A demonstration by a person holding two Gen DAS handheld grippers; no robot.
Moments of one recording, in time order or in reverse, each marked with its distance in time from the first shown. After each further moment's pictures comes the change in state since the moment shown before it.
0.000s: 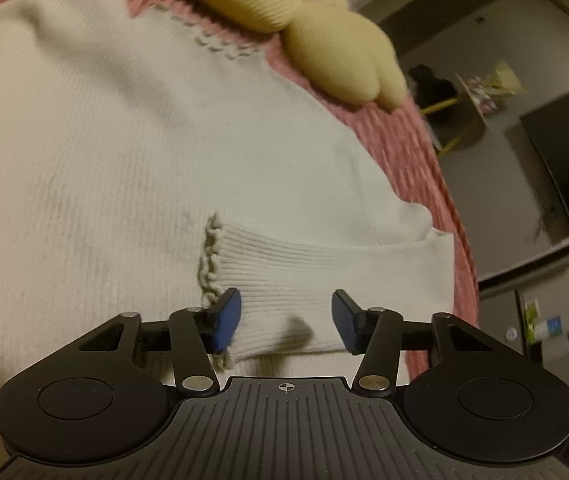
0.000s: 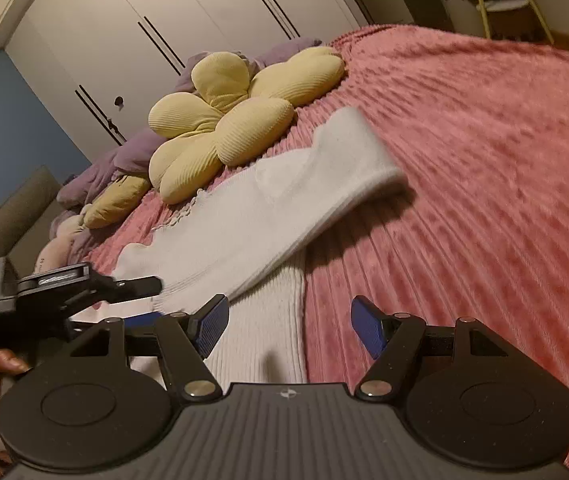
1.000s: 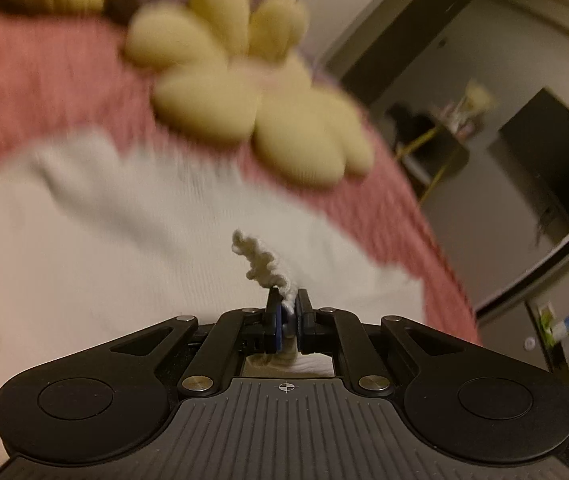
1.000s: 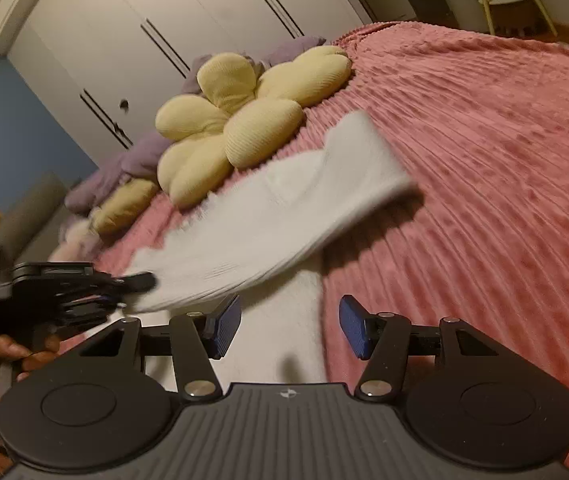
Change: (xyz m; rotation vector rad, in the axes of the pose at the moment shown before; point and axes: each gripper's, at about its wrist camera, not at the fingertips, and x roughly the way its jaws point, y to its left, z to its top) left arm -0.091 -0.027 0.022 0.211 -0.237 0.034; right arm -0.006 0.012 0.013 0.026 -0.009 0.044
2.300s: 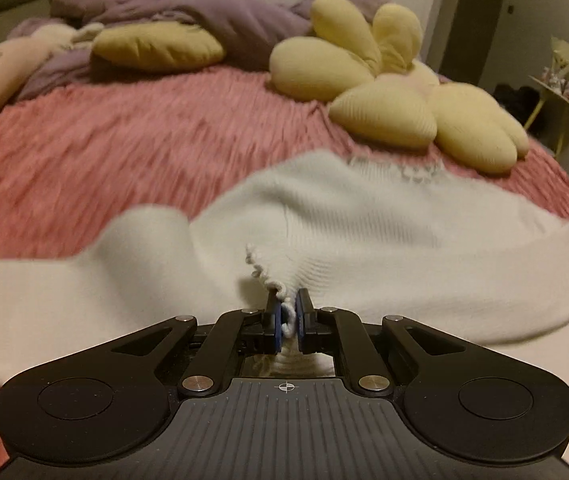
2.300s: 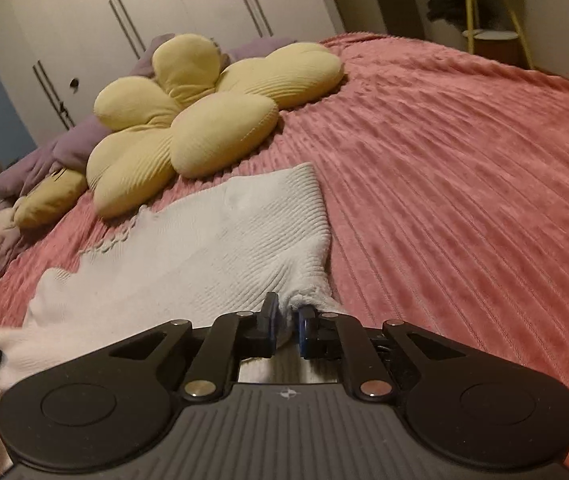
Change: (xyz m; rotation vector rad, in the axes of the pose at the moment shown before) left arm 0.006 0.102 -0.019 0.194 -0.056 0.436; right arm 0.122 0.024 0.035 -0.127 0.005 -0.224
